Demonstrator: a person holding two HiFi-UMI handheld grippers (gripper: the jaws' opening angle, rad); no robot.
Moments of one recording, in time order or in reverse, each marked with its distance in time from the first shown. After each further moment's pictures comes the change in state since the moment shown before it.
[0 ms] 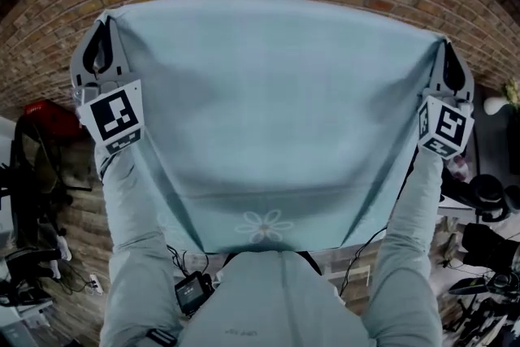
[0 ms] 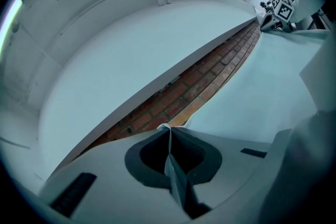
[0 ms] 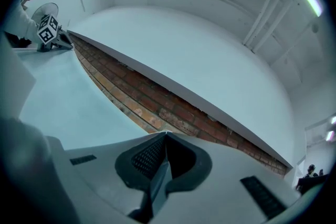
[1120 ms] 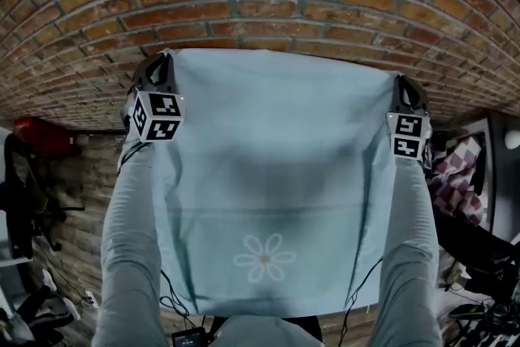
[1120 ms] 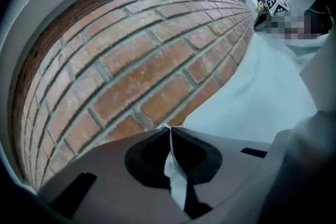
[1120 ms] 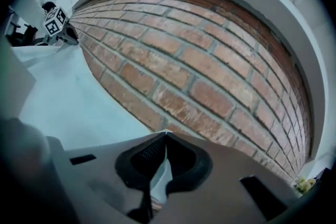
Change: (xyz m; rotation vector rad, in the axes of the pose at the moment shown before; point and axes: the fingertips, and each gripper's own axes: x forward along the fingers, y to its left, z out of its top) left arm 0.149 -0.245 -0.243 0.053 0.383 -0.399; right arm 0.136 0.173 -0.285 -0.054 0.417 0.275
